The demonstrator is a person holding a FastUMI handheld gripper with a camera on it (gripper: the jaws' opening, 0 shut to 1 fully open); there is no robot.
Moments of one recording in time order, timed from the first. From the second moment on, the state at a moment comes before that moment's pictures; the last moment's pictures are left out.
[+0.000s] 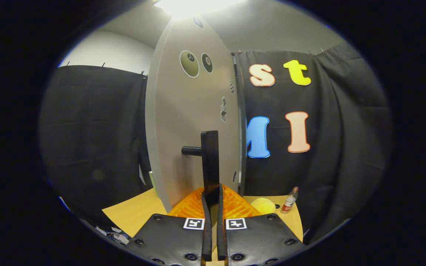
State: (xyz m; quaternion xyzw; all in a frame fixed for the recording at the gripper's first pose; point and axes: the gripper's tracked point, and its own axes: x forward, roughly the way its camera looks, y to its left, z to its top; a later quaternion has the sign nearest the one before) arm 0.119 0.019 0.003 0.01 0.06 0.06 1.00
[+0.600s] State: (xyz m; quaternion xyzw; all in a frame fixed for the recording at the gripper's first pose) arm 0.112 -0.014 0.000 0.04 0.05 -0.05 1.00
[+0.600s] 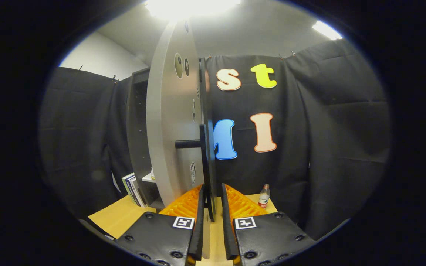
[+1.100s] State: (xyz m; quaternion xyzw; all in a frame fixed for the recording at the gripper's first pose) arm 0.056 -0.003 -0.002 0.01 0.06 -0.12 0.99
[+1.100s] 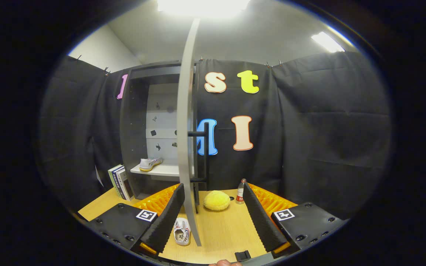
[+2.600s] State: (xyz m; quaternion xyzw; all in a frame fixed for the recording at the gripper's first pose) arm 0.178 0.191 -0.272 0.05 0.34 -0.01 0.94
